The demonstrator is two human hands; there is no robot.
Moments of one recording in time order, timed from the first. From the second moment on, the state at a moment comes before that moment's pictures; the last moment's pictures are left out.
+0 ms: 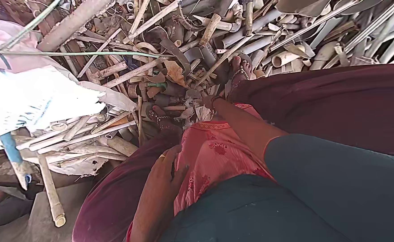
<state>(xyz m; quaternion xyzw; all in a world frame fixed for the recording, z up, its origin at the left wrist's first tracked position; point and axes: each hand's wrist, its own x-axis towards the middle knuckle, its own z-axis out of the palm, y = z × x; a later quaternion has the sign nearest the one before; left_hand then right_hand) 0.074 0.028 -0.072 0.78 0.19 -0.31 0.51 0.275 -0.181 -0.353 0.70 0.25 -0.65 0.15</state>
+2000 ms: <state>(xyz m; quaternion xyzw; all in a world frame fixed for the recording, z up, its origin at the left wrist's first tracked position) 0.138 -0.022 -0.069 0.76 0.15 -0.43 0.47 0.439 -0.249 -0.372 0.77 -0.32 -0.34 -0.43</state>
